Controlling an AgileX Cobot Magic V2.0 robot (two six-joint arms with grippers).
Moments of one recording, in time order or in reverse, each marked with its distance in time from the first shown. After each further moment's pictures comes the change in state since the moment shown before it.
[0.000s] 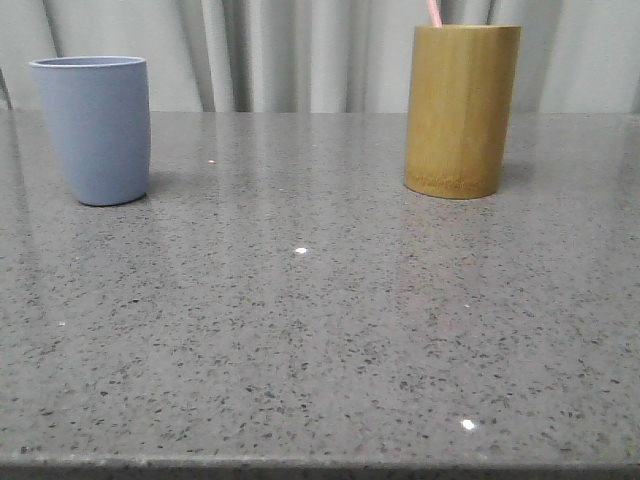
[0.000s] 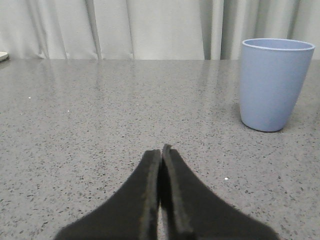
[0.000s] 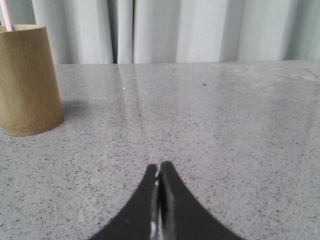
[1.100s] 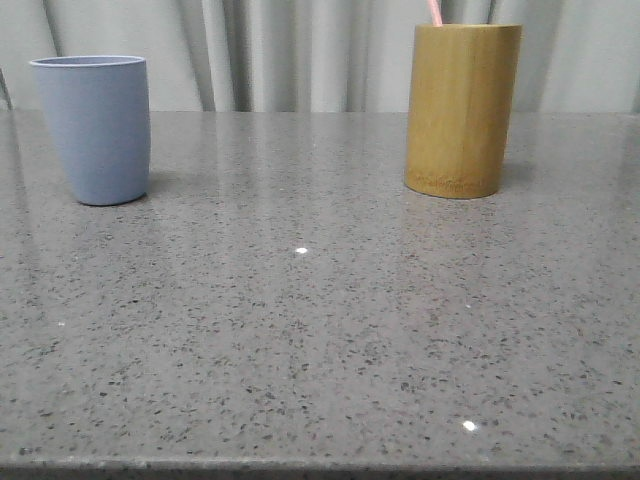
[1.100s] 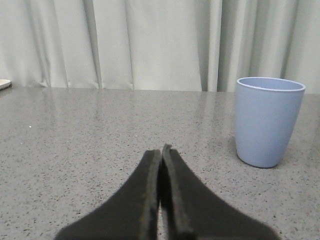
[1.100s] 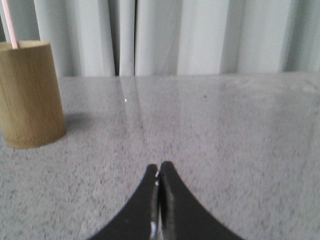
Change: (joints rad) left arm 0.000 0.000 -0.003 -0.037 -0.105 0.000; right arm 0.000 0.000 0.000 0.014 -0.017 0.000
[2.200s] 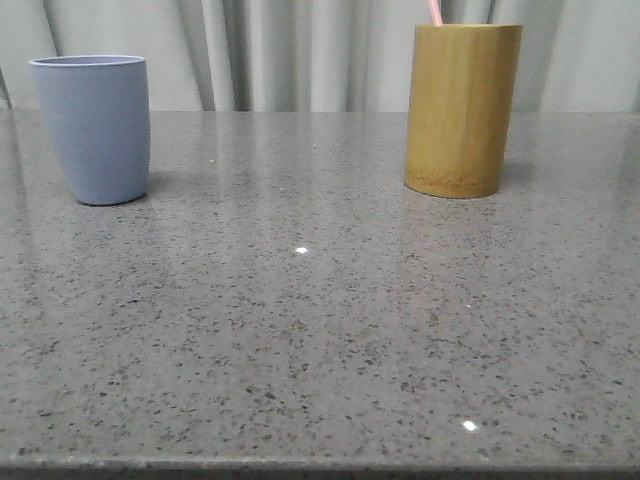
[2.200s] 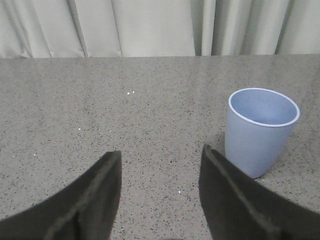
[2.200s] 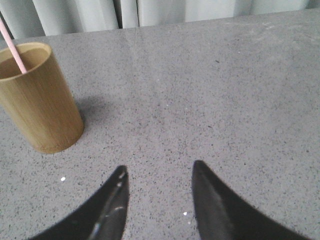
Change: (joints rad) left arm 0.000 0.527 -0.572 -0.061 0.368 0.105; right arm 0.000 0.501 -0.596 0.070 0.429 -0.001
